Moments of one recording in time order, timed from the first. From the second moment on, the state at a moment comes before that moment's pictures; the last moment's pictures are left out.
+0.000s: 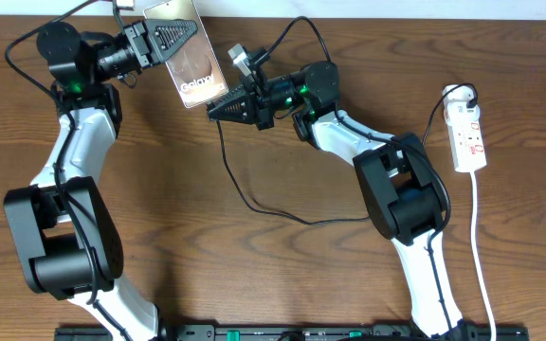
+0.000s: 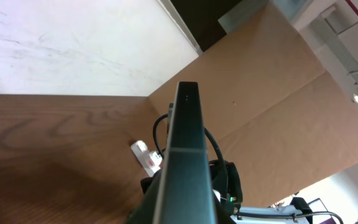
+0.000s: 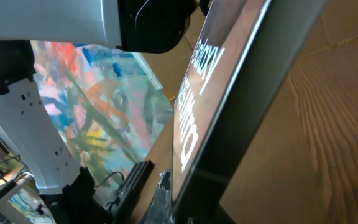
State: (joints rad) left arm 0.17 1.89 1.32 0.83 1.33 -1.15; right arm 0.49 2.39 1.63 1.27 -1.41 1.00
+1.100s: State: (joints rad) left arm 0.17 1.89 1.33 0.84 1.35 -1.11; right arm 0.50 2.39 1.63 1.33 -1.37 1.08
